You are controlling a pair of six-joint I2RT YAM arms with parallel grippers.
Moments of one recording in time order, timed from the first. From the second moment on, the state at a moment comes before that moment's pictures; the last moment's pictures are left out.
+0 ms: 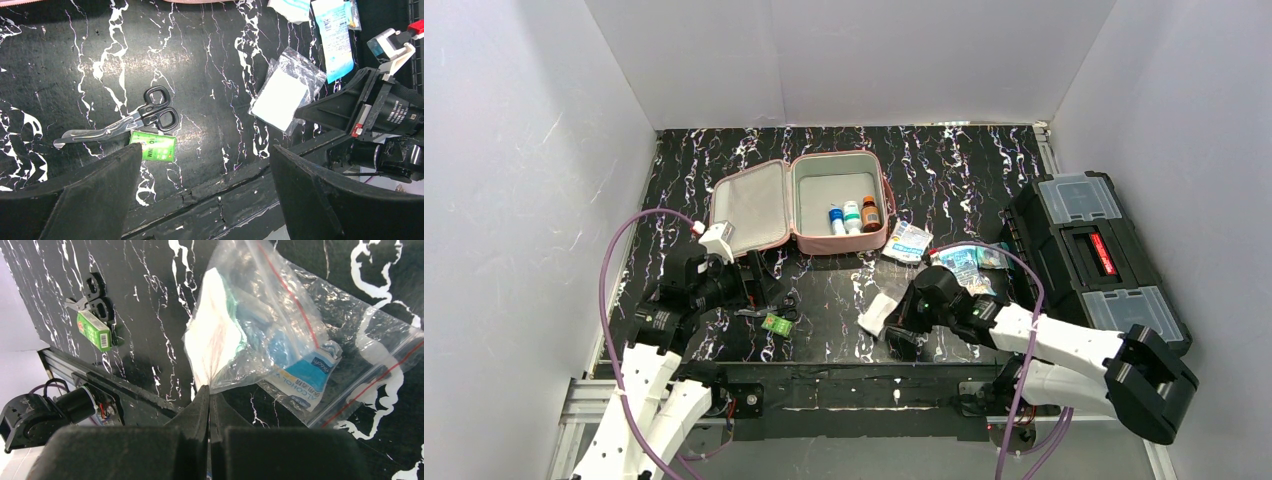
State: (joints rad) left arm -0.22 0.62 0.71 -0.78 0.33 -0.40; right arm 0.91 1.08 0.43 -0.15 -0.03 1.12
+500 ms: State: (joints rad) left arm -0.22 0.59 0.71 -0.78 0.33 -0.40; right arm 0.91 1.06 0.72 -0.29 0.03 1.01
